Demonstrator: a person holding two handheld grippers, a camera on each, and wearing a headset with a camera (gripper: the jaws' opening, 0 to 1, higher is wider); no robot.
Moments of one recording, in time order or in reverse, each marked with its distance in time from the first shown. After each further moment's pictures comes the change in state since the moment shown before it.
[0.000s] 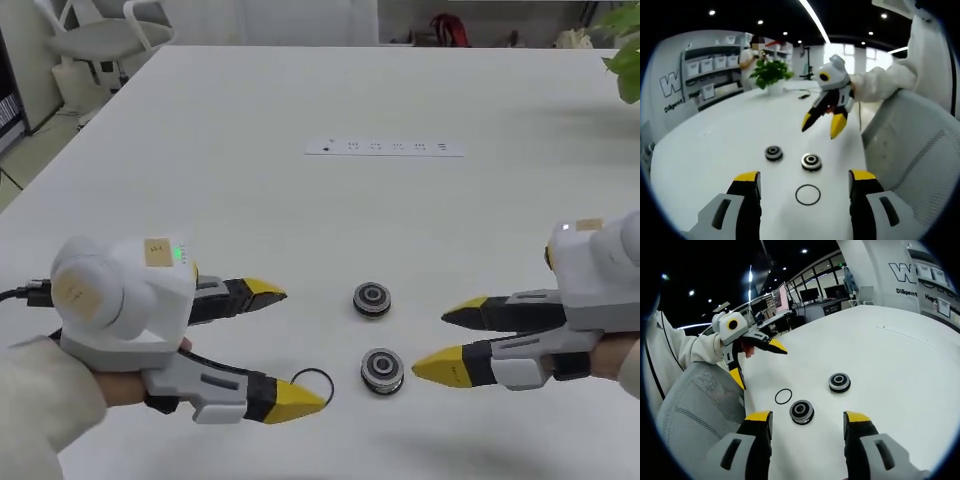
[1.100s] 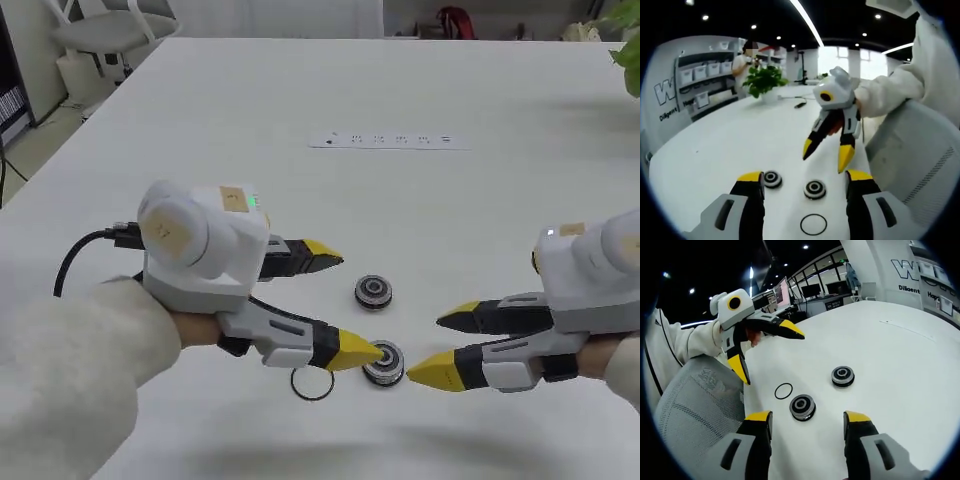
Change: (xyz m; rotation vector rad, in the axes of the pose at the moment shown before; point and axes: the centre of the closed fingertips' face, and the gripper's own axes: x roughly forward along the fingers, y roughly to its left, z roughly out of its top) left arm 0.040 0.004 0.041 0.038 -0.043 -0.043; right arm 0.009 0.001 -0.011 -0.001 0.029 0.015
